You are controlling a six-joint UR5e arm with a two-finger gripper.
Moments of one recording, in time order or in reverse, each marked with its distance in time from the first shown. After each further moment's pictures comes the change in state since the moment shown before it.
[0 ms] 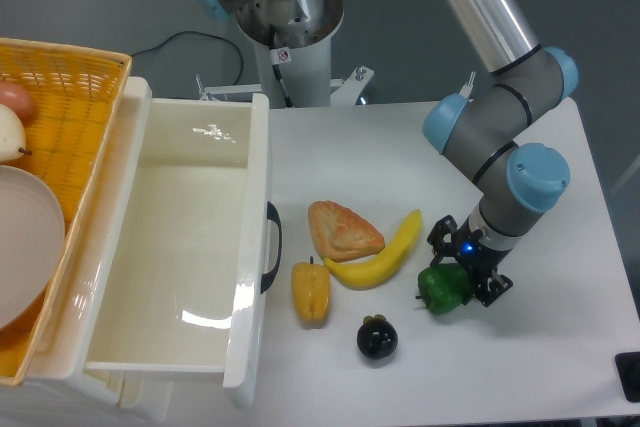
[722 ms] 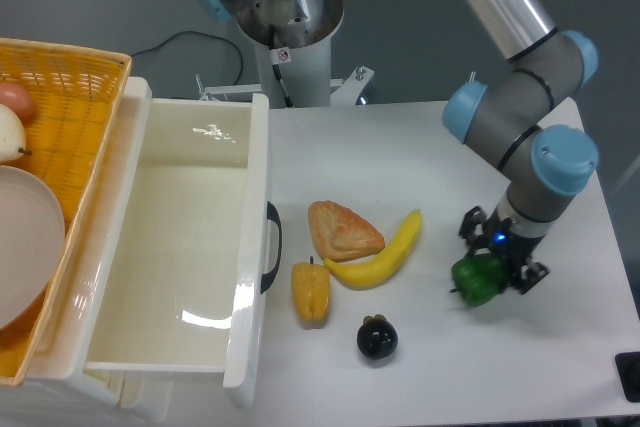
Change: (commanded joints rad) arm 0.057 0.035 0.097 -0.034 0.250 -0.009
